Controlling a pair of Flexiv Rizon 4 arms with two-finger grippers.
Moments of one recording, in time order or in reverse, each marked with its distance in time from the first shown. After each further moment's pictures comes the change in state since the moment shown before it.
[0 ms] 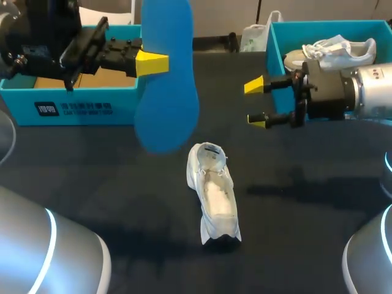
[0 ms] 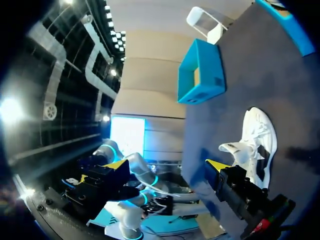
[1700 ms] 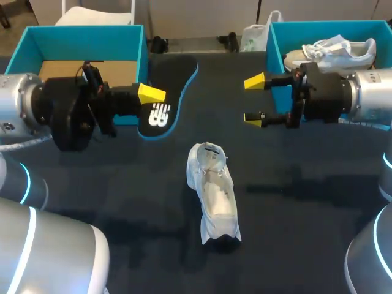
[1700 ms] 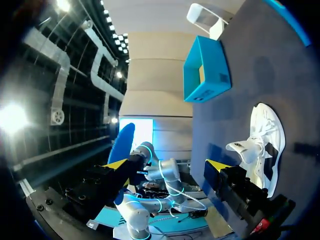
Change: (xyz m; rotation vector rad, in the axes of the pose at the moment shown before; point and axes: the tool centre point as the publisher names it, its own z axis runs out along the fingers) left arm -0.046 0.087 -0.011 0.096 -0.183 1.605; right arm -0.001 0.003 0.003 0.007 0.062 0.041
